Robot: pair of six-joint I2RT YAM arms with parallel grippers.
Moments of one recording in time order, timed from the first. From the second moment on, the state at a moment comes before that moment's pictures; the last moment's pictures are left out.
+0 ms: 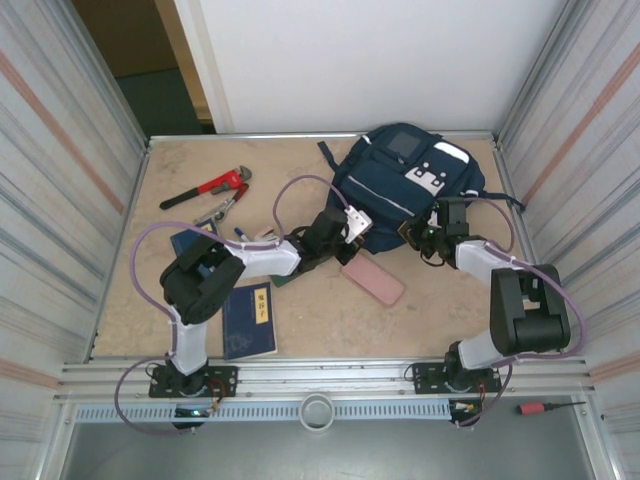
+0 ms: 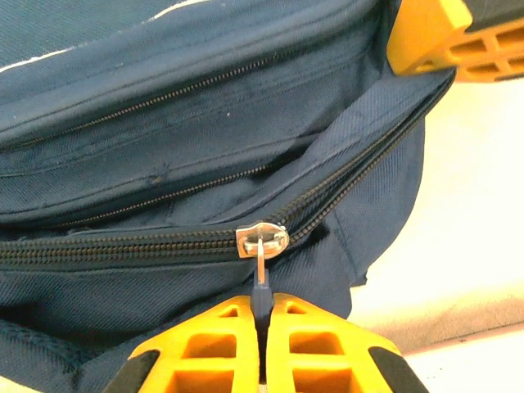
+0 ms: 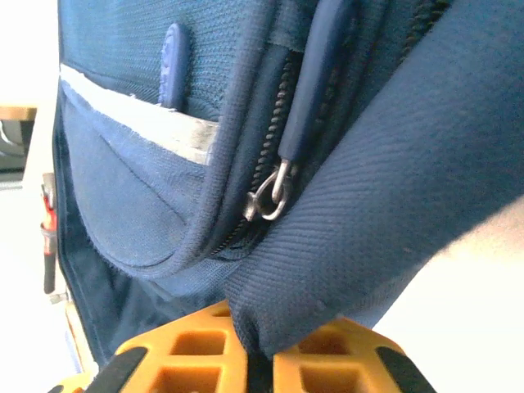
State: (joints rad) left arm -0.84 1.93 1.12 0.20 -0.01 0.11; right arm 0.08 1.47 0.69 -0.01 -0.38 0.90
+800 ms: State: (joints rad) left arm -0.82 1.89 1.09 0.19 0.00 0.12; right arm 0.01 1.34 0.69 -0.16 -0.41 0.76
